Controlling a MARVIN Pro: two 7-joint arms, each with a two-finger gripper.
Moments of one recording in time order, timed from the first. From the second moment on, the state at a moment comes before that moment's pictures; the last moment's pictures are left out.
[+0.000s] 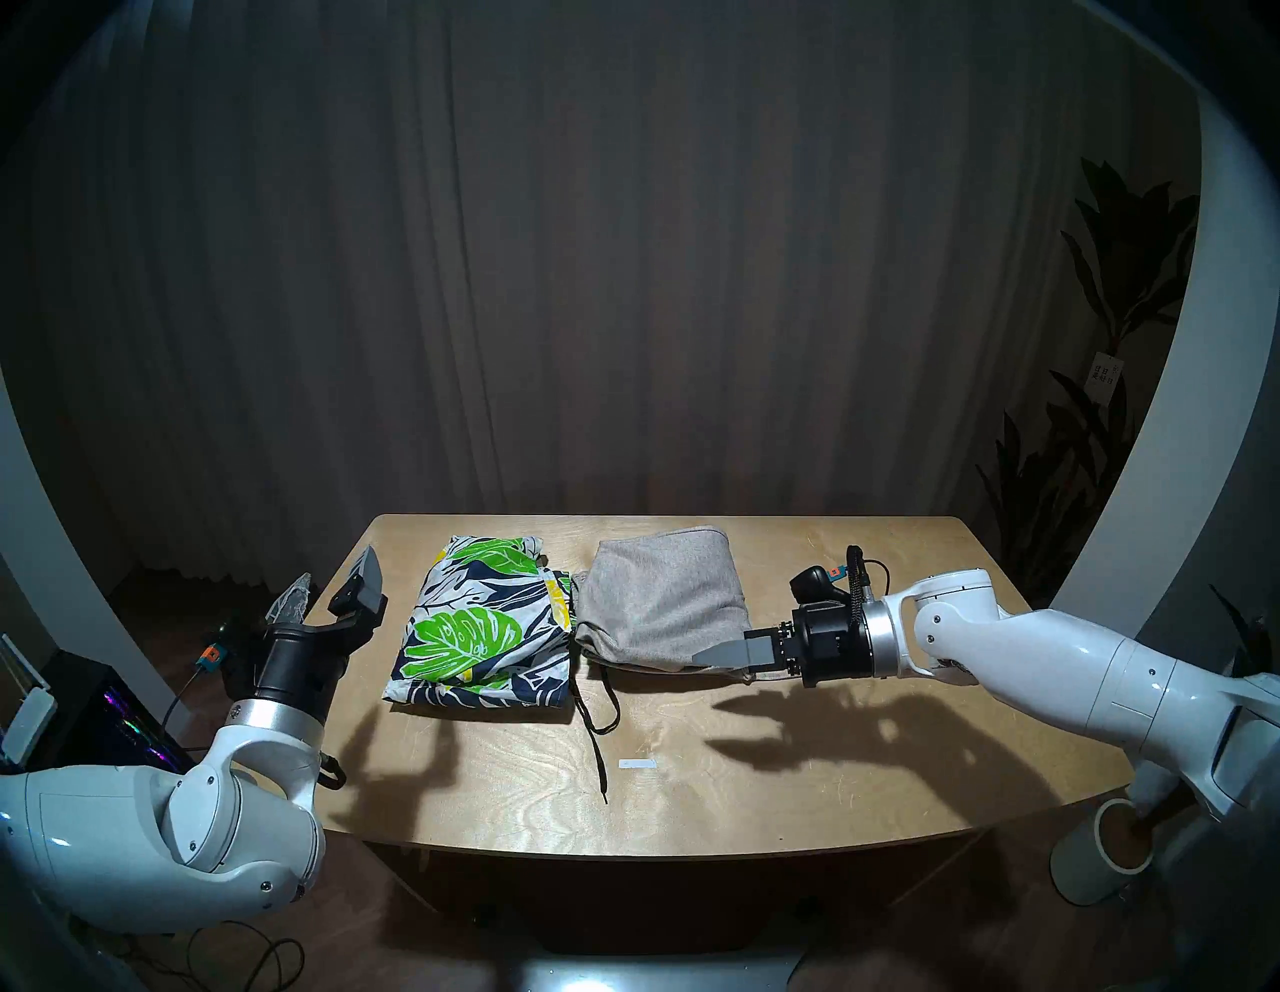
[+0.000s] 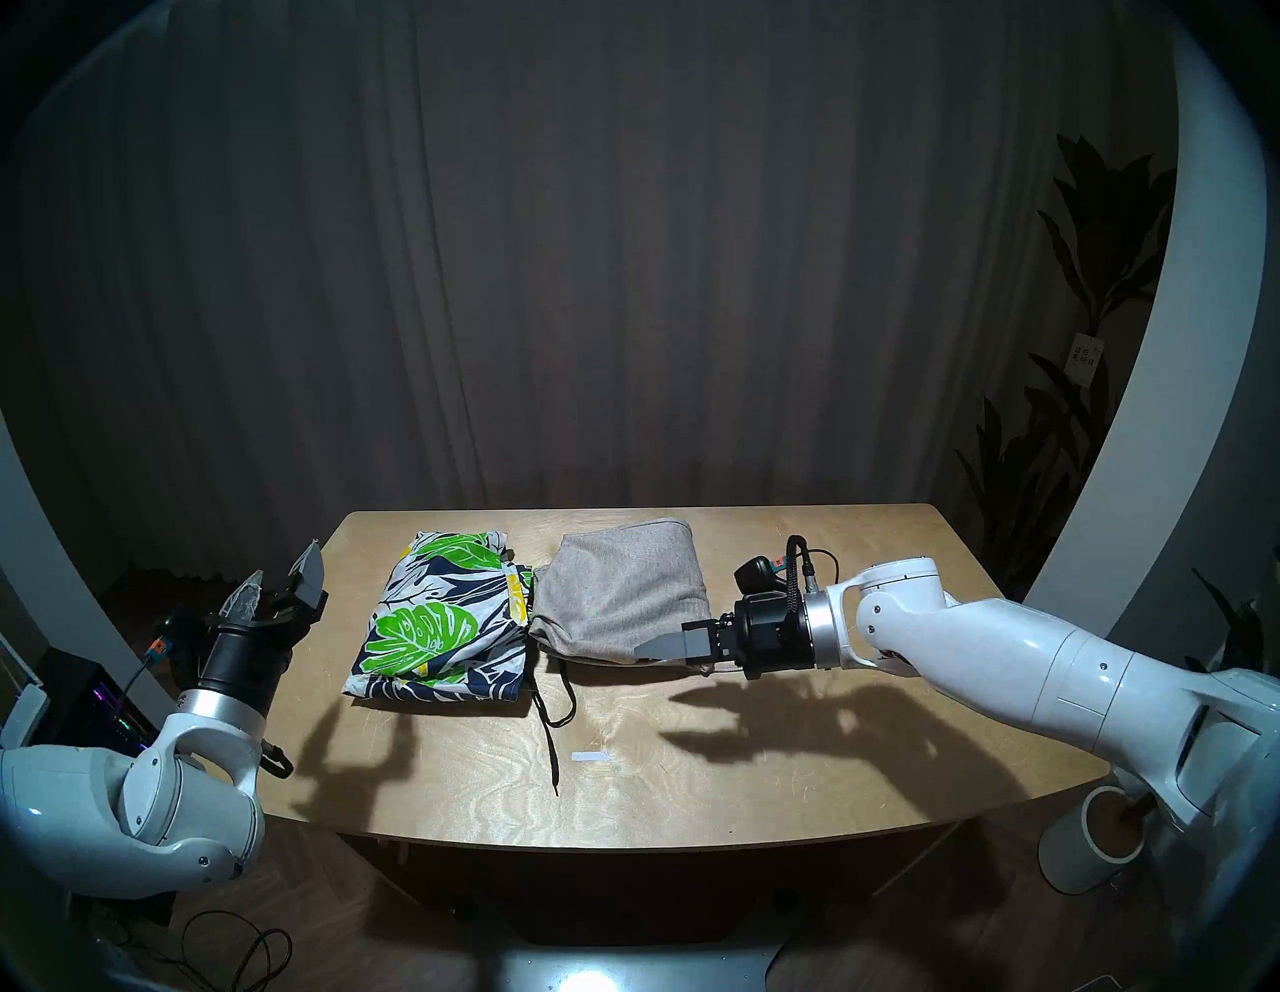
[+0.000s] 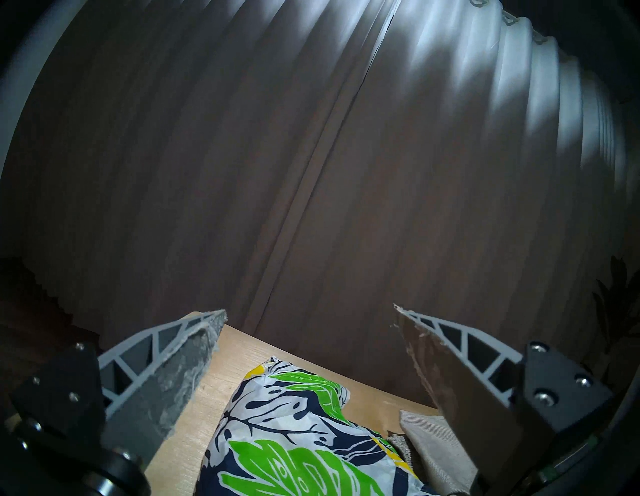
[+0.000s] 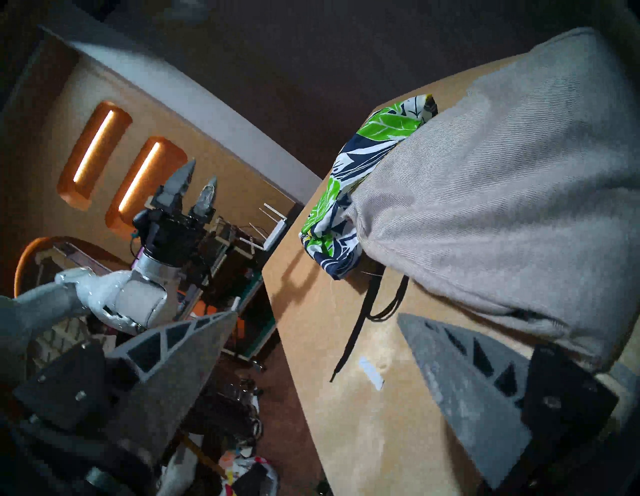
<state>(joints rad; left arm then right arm) 1.94 -0.14 -1.07 -2.21 -1.11 -0.95 0.76 -0.88 -0.58 0.45 -1.53 1.57 0.56 0.72</state>
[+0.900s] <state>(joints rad) 1.92 -0.24 -1.04 -2.30 -1.20 -0.94 0.69 -0.98 -0.50 0.54 -1.52 1.97 0.55 0.75</state>
